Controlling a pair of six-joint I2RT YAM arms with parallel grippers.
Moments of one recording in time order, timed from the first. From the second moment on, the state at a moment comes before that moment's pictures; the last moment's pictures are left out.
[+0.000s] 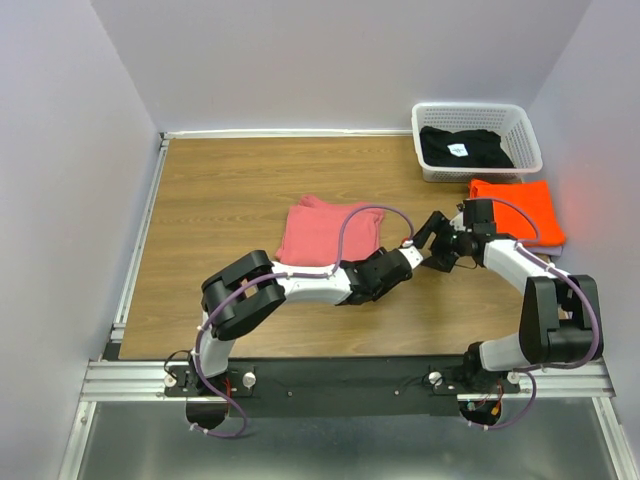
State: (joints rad) left arm -1.15 1.95 1.23 -0.15 -0.39 -0.03; right arm 0.03 1.42 0.71 -0.25 -0.45 0.67
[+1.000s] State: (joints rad) left arm -1.12 1.93 1.17 -0.06 -0.32 -0.03; right arm 0.03 1.45 0.65 -0.11 -0.55 0.74
